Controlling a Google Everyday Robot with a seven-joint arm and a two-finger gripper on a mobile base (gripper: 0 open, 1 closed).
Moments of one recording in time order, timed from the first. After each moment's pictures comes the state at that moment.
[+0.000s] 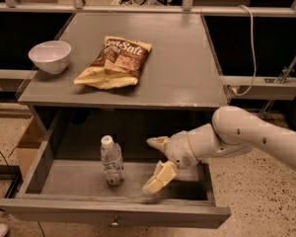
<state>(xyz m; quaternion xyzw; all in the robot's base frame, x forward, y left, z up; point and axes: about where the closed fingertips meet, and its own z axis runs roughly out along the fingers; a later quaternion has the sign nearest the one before) 0.452 0.004 0.684 -0.55 0.68 0.39 0.29</state>
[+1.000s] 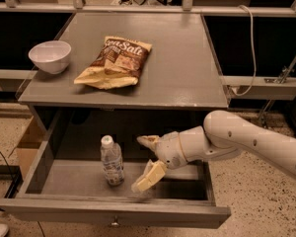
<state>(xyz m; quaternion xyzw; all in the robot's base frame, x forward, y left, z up) 0.458 0.035 0.685 -0.54 0.65 0.42 0.33</state>
